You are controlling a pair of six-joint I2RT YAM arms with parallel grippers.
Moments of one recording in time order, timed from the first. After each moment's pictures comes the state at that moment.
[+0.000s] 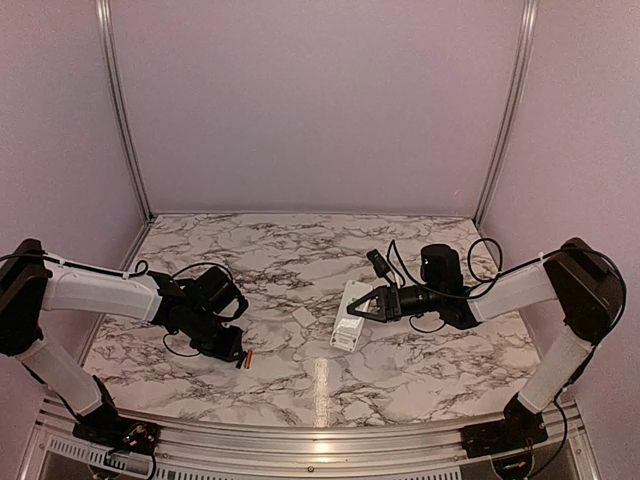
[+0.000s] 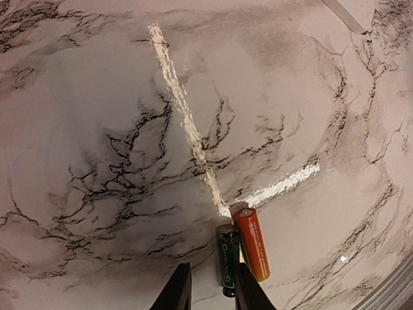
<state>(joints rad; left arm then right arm) -0.81 1.54 0.79 -0.45 0.07 -0.49 0.56 1.65 0.66 0.59 -0.96 0.65</state>
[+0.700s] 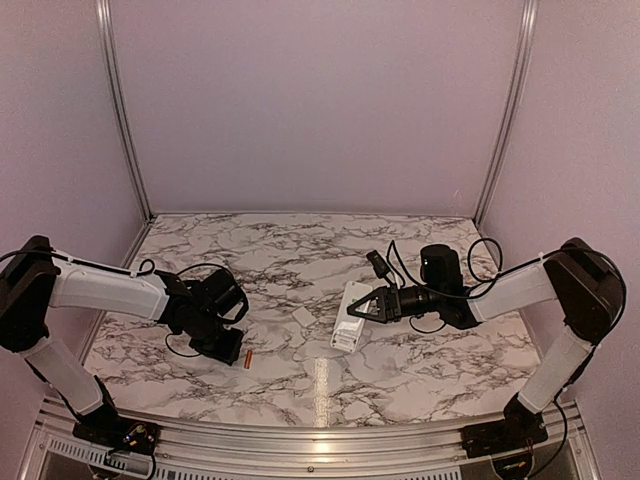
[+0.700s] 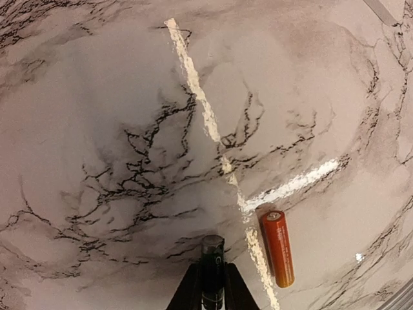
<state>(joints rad) -0.83 1.59 0.82 -0.49 0.02 -0.48 0.56 1.65 0.66 0.58 -0.96 0.65</state>
